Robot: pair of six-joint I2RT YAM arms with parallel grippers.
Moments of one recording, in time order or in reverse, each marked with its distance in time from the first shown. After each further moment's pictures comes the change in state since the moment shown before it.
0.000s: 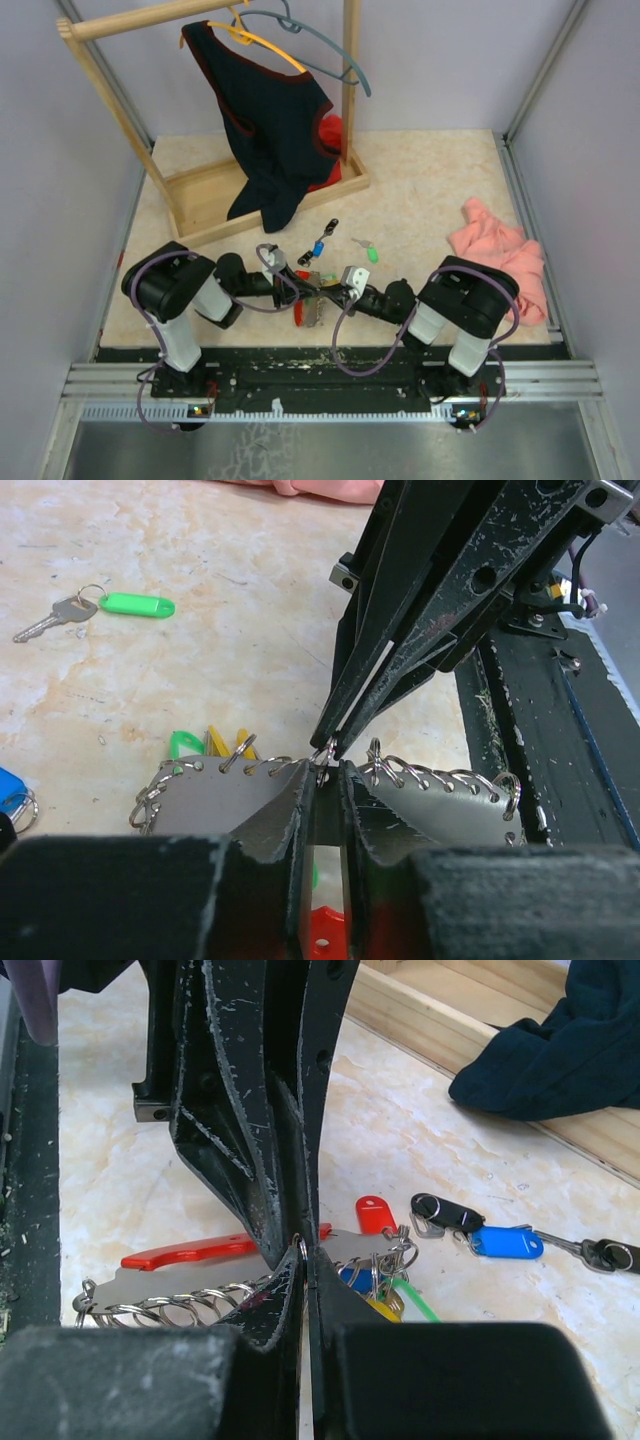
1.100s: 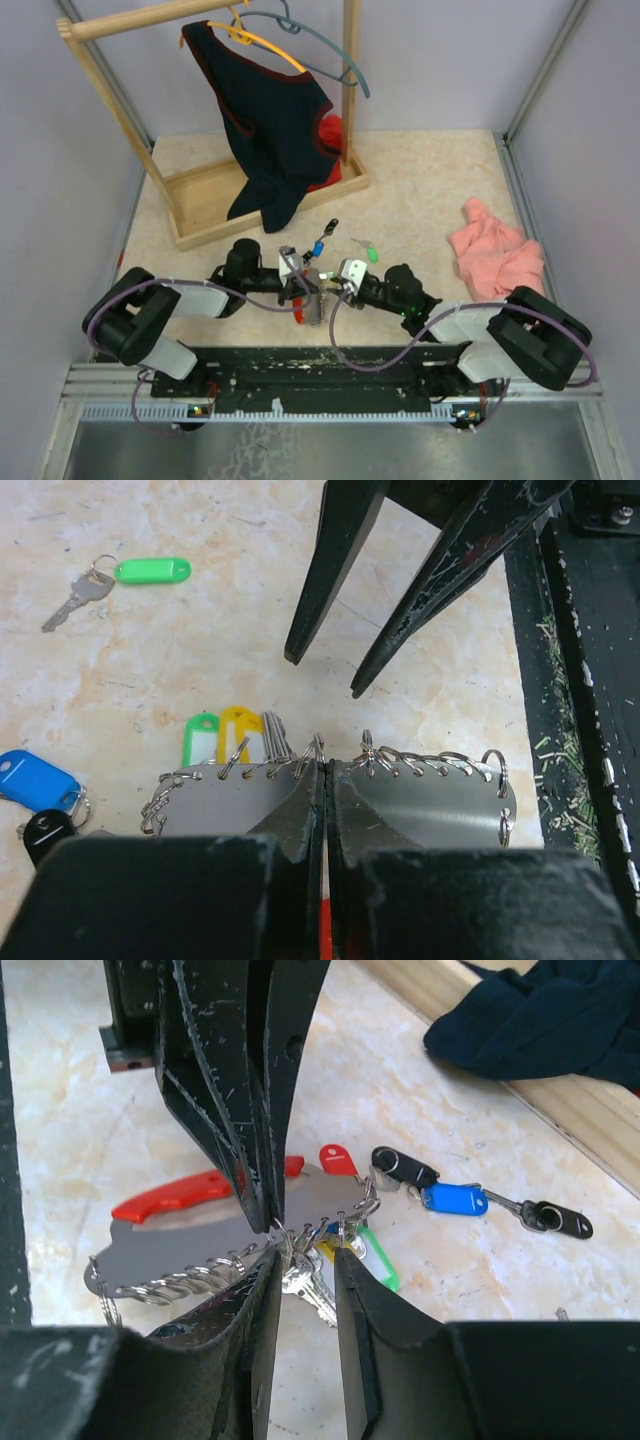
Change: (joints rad) left arm -0.071 -0.311 0.124 -0.768 -0.126 0.434; right arm -0.045 -0.439 0.069 -0.684 -0.002 -0.145
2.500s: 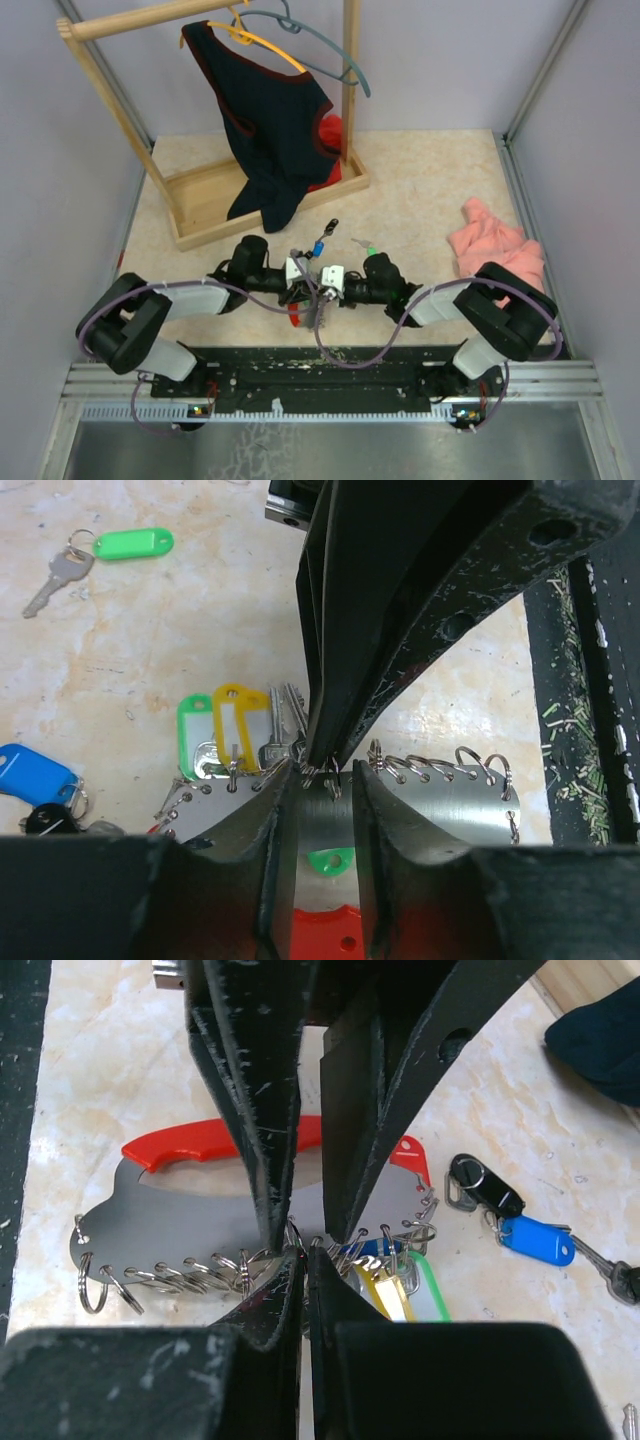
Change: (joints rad) left arm -0.039 -0.041 0.076 -0.295 -0.049 0.163; right arm -0.016 0.220 0.153 -0.168 -0.197 -0.224
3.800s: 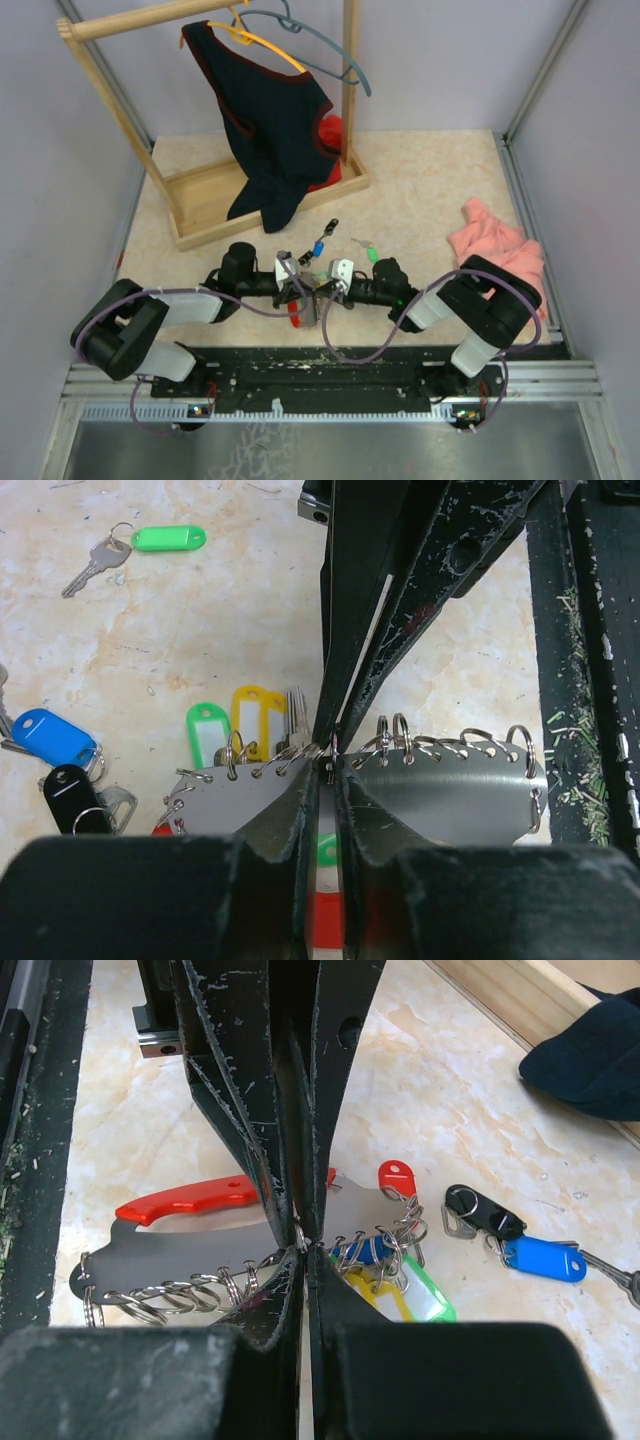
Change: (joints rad) left arm 0.049 -0.049 -0.108 0.175 -0.011 -0.090; right arm -0.023 0.099 -0.072 0.375 -0.042 0.230
